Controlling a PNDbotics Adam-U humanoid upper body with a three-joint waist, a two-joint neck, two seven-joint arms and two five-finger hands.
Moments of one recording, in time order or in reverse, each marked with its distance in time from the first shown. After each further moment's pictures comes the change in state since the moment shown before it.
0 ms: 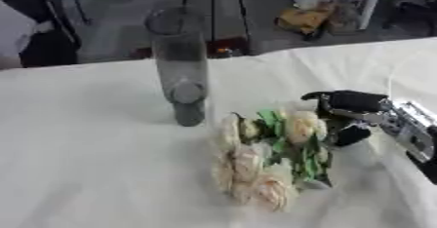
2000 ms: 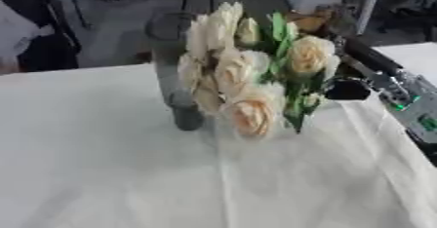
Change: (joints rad) left arm -0.001 0.000 0.000 0.000 0.004 0.004 -0.004; right arm -0.030 -0.016 -0.092 -0.262 -0.304 0.223 -0.183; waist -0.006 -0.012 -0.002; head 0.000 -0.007
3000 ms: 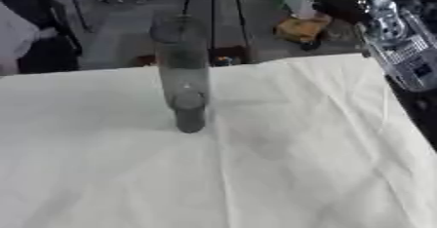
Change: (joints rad) left arm 0.000 0.001 -0.002 0.000 0.004 0.005 -0.005; right arm -0.287 0.113 -0.039 -0.031 -0.386 0.314 -0.048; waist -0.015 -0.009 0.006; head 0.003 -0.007
